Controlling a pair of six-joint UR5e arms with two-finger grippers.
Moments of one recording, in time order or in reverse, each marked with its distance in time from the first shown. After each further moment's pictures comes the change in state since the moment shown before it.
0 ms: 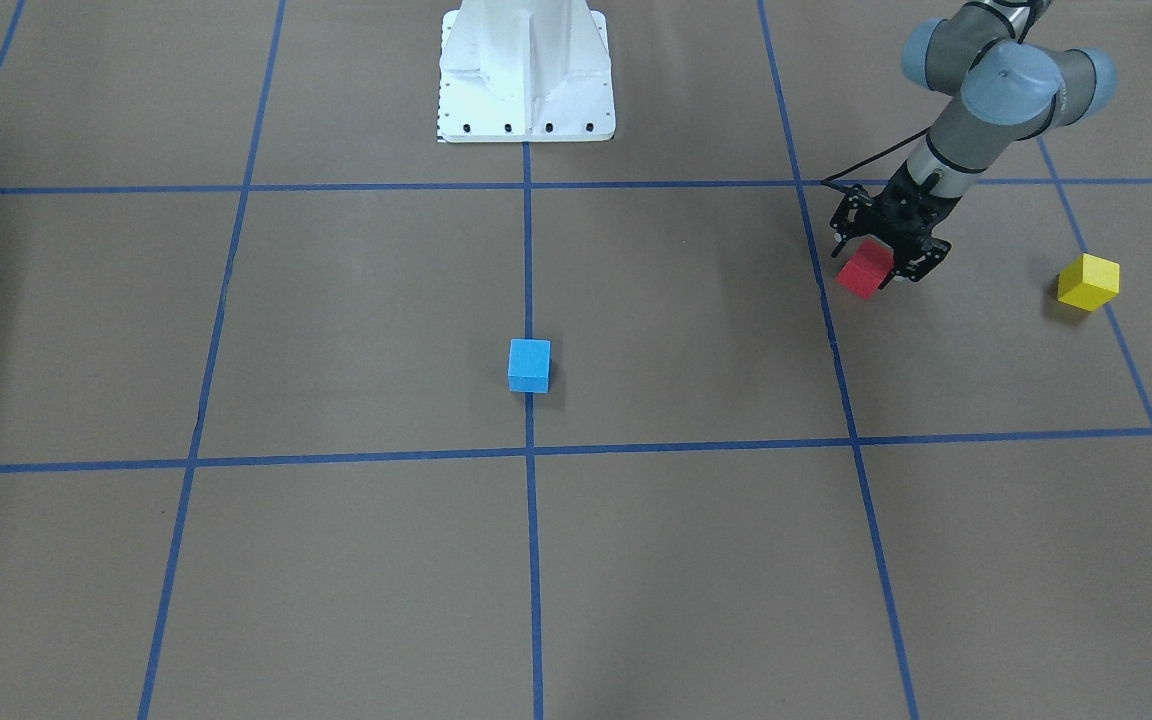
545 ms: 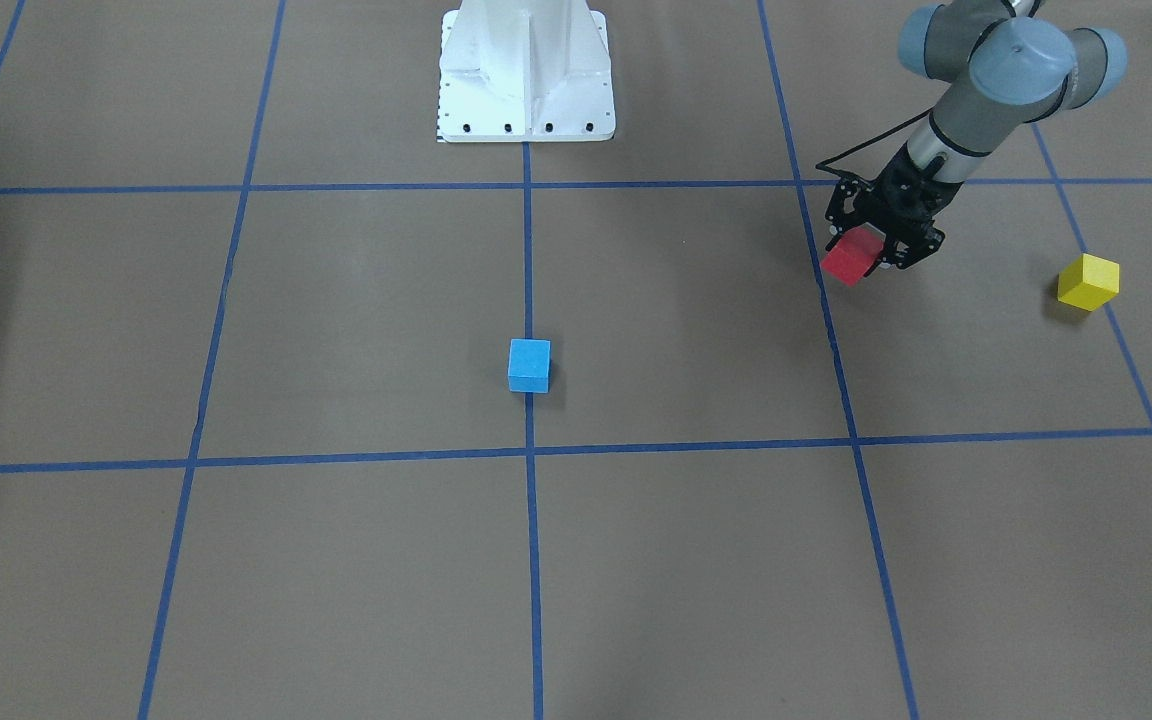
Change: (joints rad) left arm -0.068 -0.061 -0.100 0.157 -0.076 -0.069; right arm 0.003 -0.010 -0.027 -0.010 -0.006 0.020
